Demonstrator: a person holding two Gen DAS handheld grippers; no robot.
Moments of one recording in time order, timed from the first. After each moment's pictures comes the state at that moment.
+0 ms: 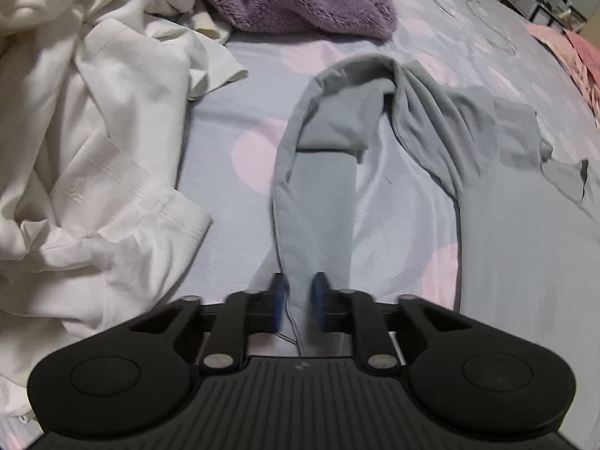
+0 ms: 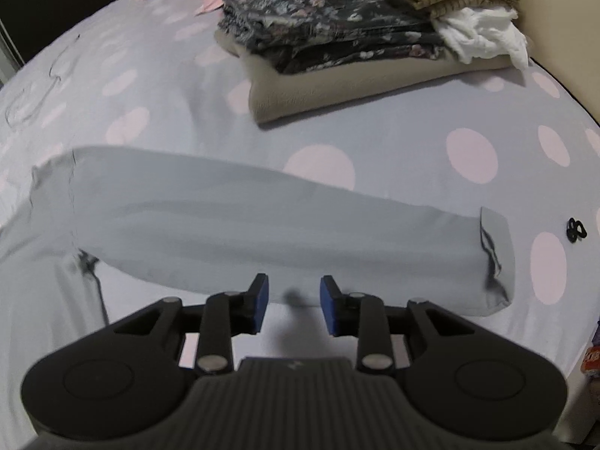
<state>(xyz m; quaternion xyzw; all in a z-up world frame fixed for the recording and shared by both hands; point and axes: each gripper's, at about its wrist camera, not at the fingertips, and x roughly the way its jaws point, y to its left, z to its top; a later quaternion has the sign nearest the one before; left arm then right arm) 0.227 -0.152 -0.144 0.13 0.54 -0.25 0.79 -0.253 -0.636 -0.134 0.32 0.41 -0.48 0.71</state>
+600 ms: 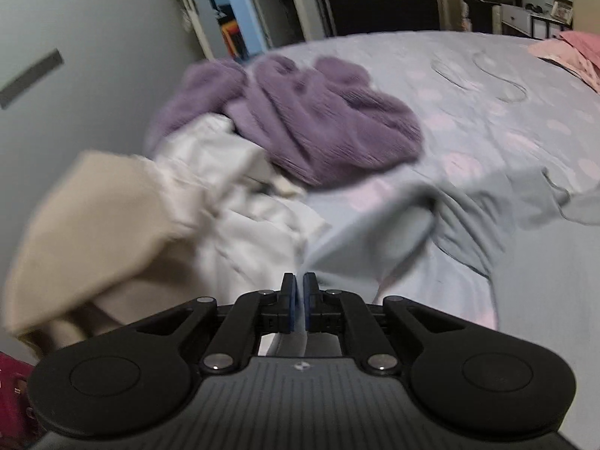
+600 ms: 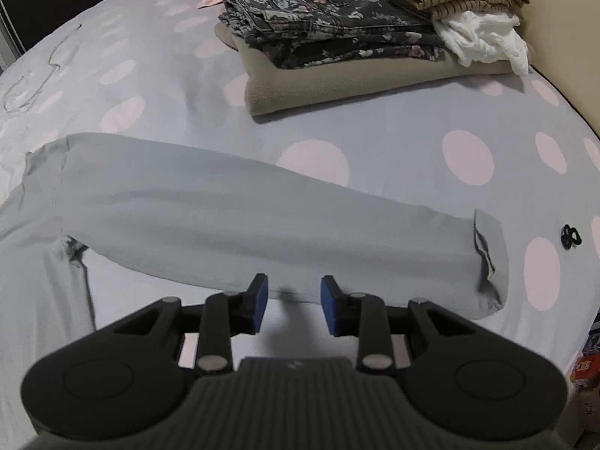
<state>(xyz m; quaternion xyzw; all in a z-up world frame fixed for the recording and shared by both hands) 0.207 -0.132 -0.010 0.24 0.35 -0.19 0.89 -0.257 -0.635 -0.137 0.30 0.42 -0.47 0.71</state>
